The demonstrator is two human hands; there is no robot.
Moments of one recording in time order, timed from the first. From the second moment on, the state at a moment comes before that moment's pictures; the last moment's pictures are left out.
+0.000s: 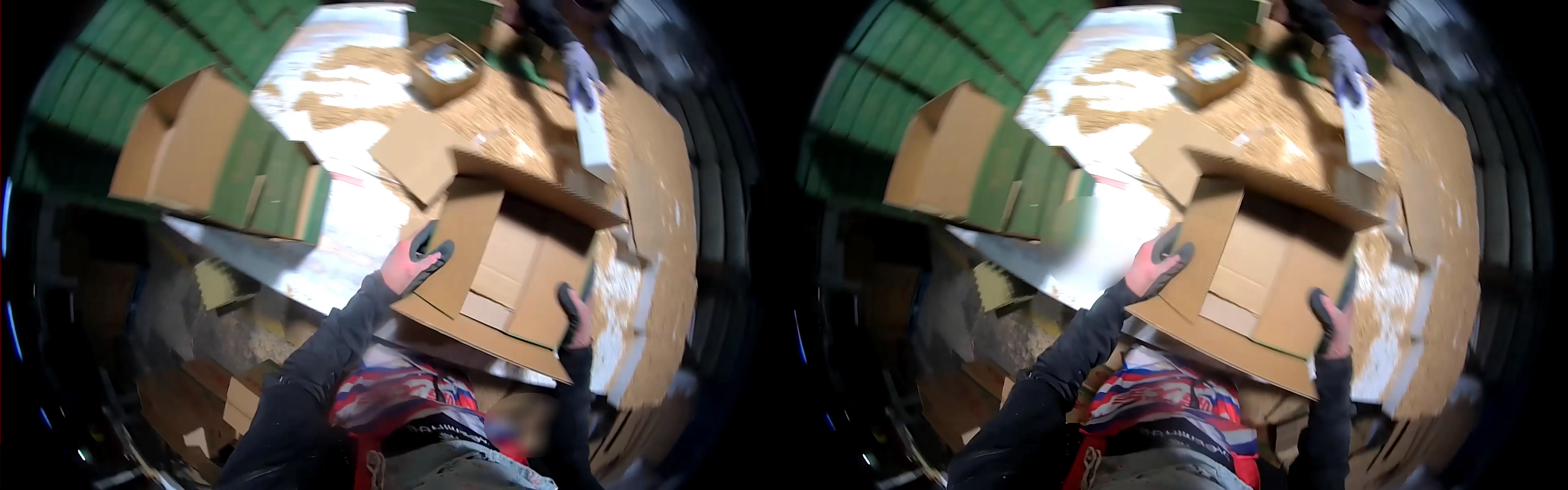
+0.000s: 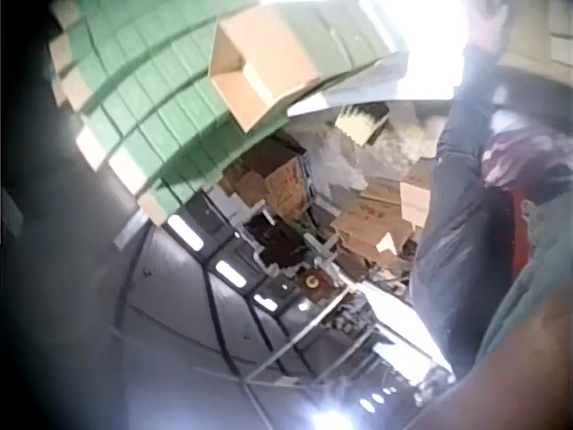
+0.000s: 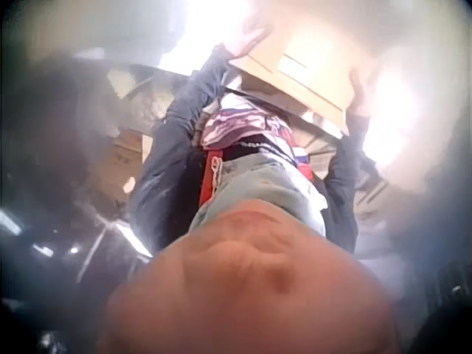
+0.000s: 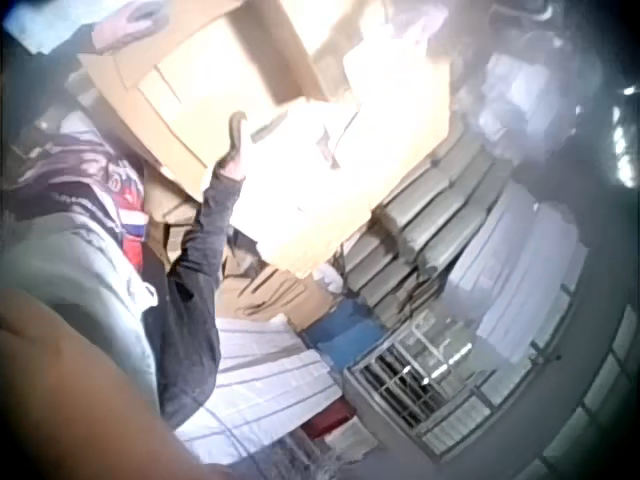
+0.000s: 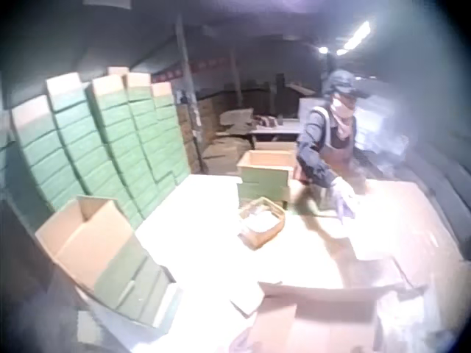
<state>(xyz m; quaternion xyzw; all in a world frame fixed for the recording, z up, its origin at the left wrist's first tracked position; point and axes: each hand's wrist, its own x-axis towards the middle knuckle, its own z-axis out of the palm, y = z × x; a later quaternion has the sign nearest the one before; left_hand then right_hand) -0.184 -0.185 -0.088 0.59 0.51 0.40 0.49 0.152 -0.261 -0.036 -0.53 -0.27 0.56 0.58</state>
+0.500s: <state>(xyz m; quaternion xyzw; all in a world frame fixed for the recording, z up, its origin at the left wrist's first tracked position) -0.673 -0.118 -0.035 0.48 0.54 0.68 0.03 -0.289 -0.064 0.126 -0.45 -0.74 0.28 0.42</state>
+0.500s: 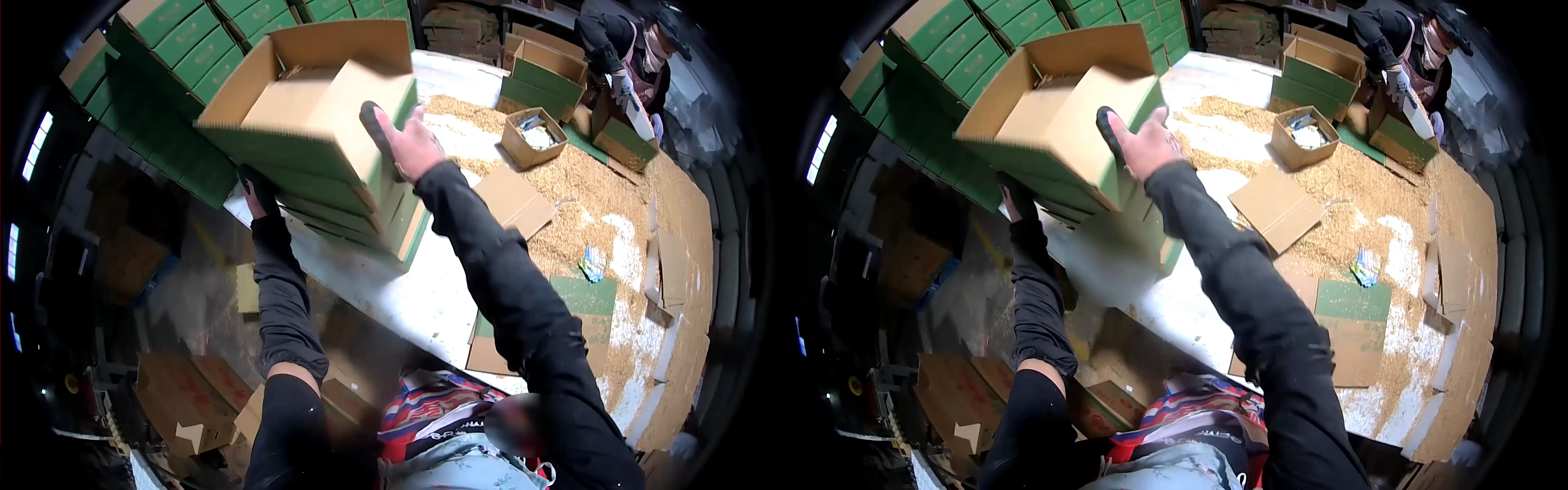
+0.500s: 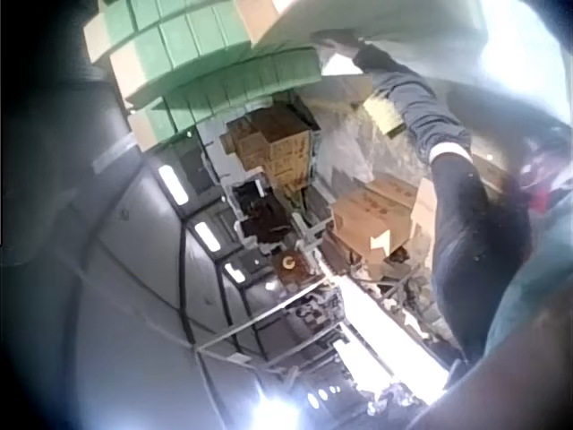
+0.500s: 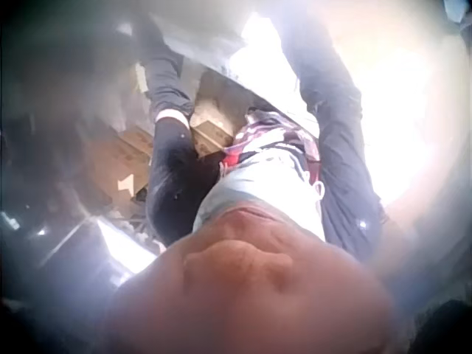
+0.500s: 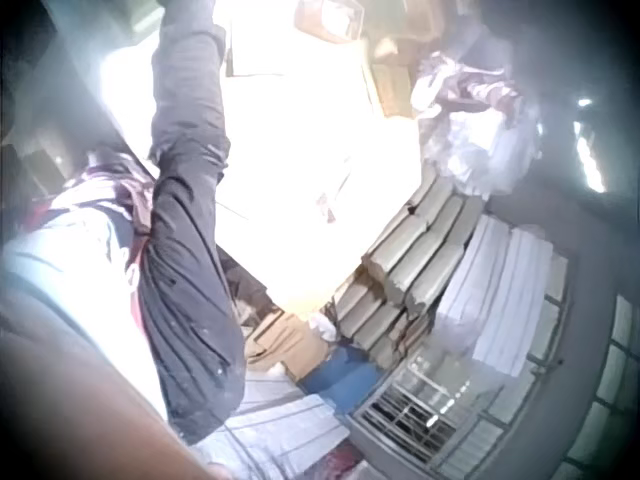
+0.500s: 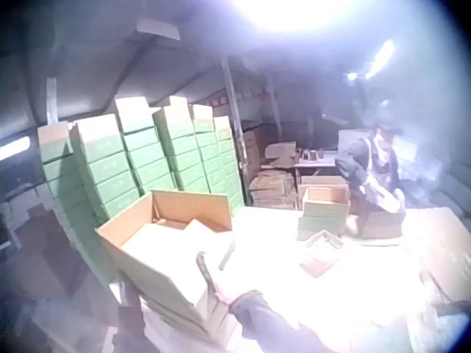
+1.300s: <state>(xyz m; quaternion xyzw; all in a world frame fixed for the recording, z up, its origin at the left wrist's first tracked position) -0.095 -0.176 -0.004 0.38 0.52 0.49 0.59 0.229 -0.285 -0.020 -0.56 -0.77 0.25 0.18</state>
